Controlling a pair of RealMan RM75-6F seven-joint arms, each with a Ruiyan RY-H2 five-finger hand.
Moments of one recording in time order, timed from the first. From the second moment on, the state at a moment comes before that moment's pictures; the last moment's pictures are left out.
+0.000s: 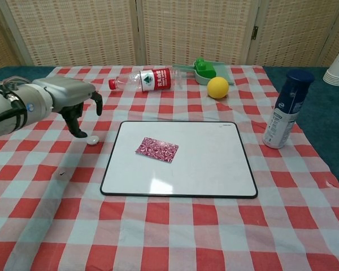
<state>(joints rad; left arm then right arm) -0.96 -1.55 -0.15 -1.54 0.52 1.10 0.90 0.10 -1.12 0.12 -1.48 -1.45 1.46 0.12</state>
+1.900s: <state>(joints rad) -0.84 -1.74 -0.19 -1.29 0.65 1.08 0.72 0.10 -1.12 0.12 -1.48 -1.44 1.45 0.12</state>
